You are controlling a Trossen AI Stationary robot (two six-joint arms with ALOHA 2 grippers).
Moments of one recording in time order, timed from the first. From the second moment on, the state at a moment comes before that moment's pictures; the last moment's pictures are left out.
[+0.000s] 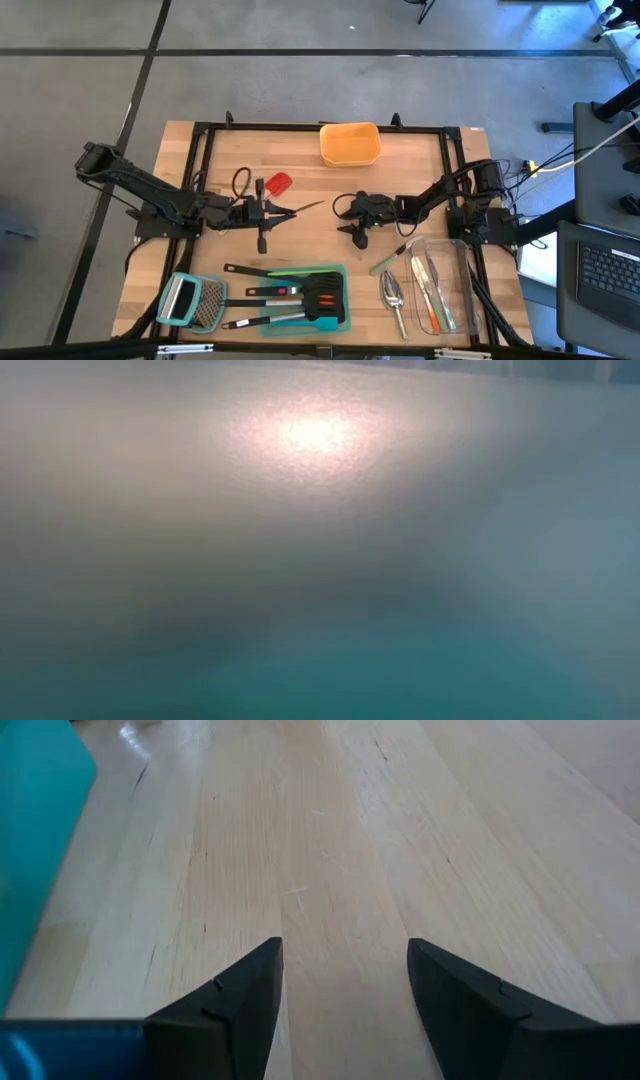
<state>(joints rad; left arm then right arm) -0.33 1.08 0.56 0.44 -0.48 0.04 0.02 1.88 0.50 0.79 -0.03 0.28</state>
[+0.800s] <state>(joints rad) -0.28 1.28 0.42 1.12 -0.32 0.09 0.02 1.88 0.50 0.81 -0.03 0.31</state>
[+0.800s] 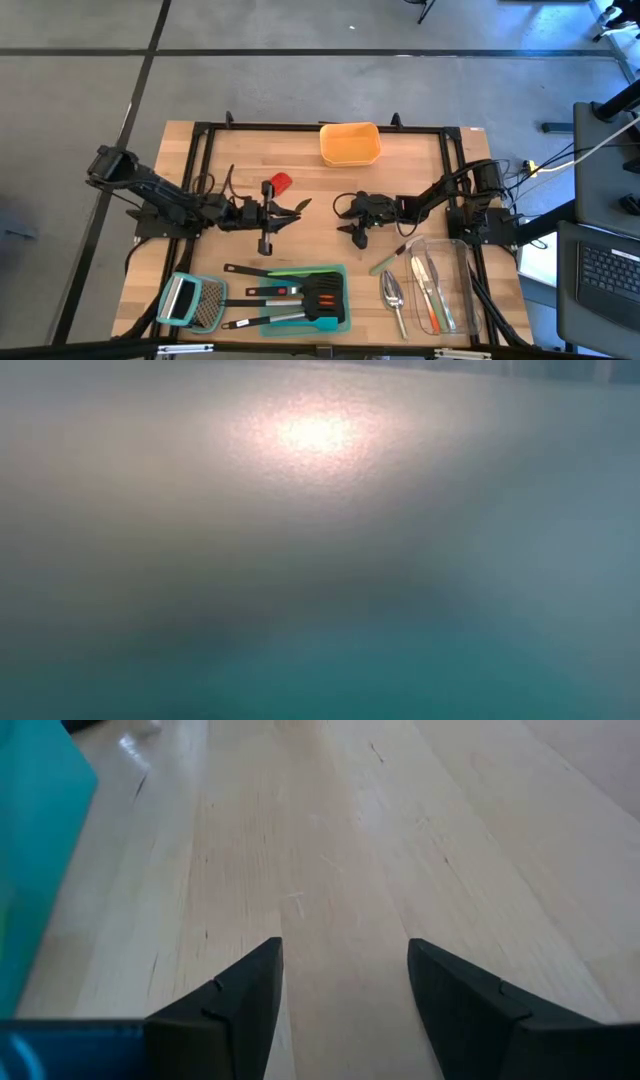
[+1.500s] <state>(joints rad) -0.09 1.63 0.53 1.56 0.03 -0.04 0.05 1.88 0.50 1.11 -0.12 0.35</state>
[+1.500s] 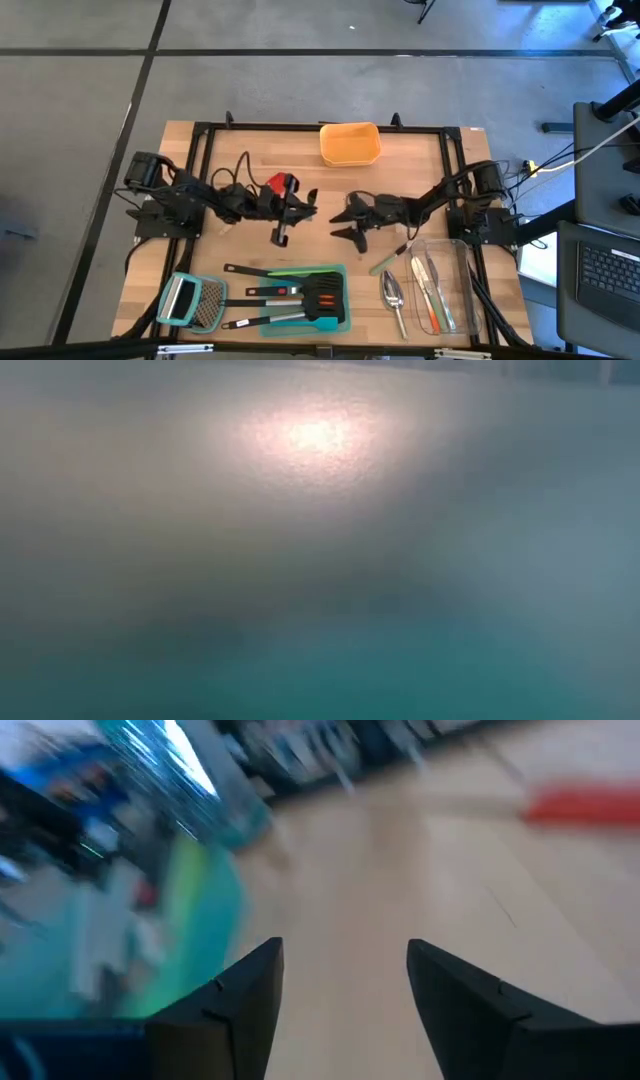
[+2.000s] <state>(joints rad) -0.12 1.62 0.54 1.56 0.02 -0.07 0.19 1.58 0.52 1.23 0.04 0.12</state>
